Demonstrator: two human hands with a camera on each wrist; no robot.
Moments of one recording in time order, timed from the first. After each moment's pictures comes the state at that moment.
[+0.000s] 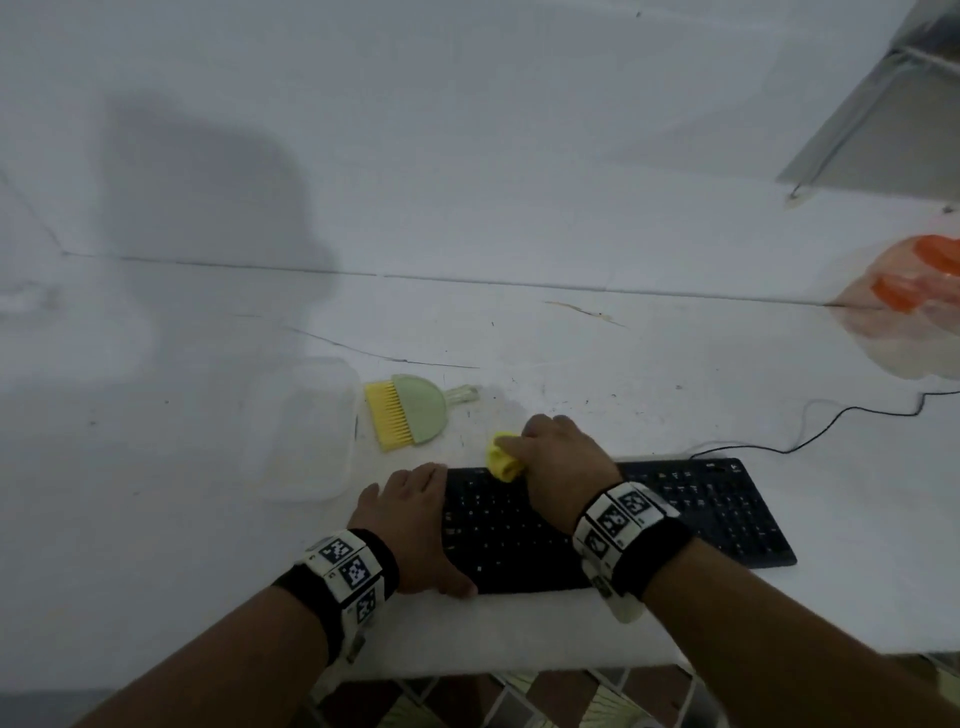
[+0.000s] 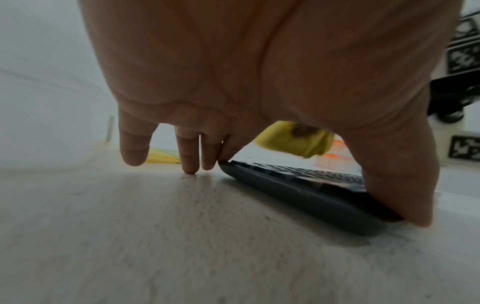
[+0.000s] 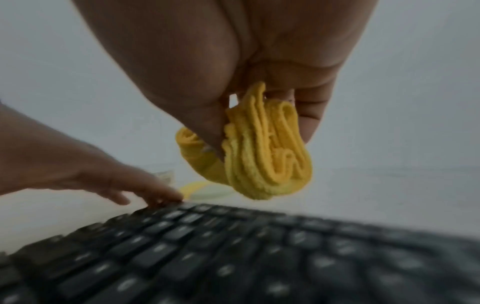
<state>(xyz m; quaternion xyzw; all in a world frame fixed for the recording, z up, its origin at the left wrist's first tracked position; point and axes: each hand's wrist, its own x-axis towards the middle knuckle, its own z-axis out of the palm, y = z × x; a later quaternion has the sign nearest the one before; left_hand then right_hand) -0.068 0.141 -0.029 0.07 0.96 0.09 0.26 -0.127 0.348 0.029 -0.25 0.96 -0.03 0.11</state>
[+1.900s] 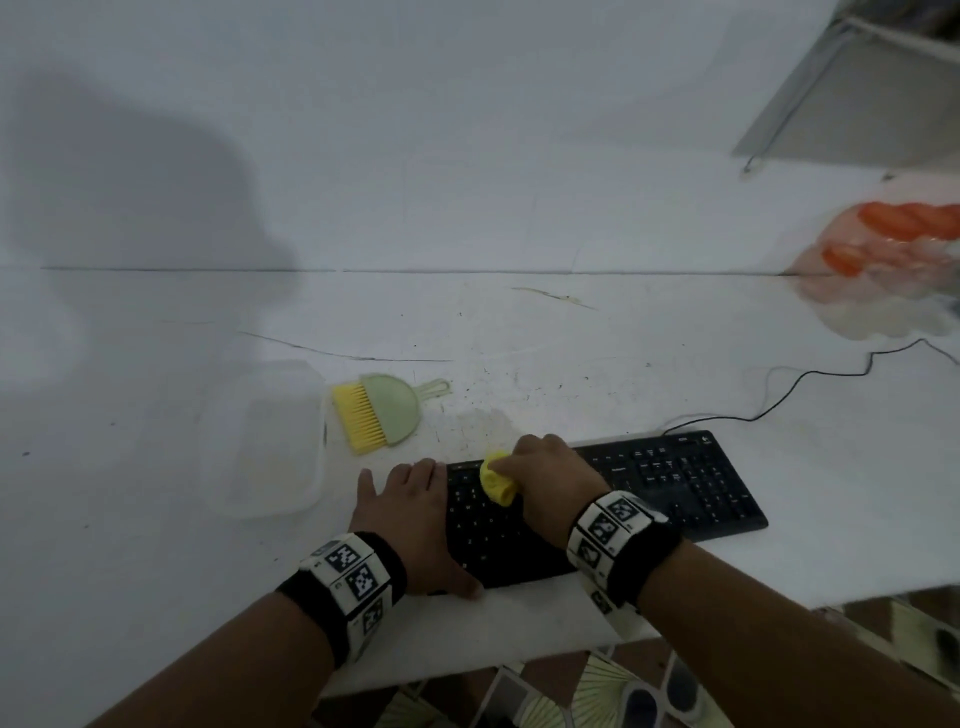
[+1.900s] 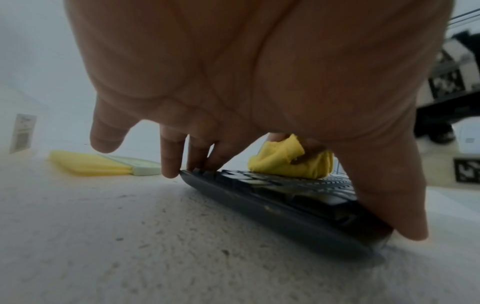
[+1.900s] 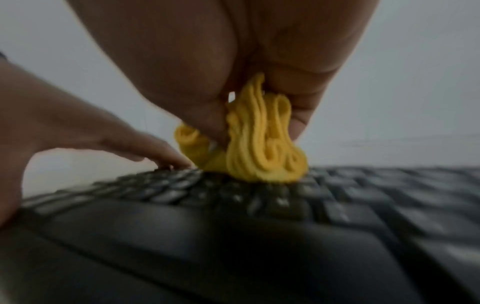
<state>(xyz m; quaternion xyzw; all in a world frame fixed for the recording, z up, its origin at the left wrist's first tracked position) -0.076 0.165 -0.025 0.11 0.96 0.05 0.25 -0.112 0.363 0.013 -0.21 0.96 -0.07 0.15</state>
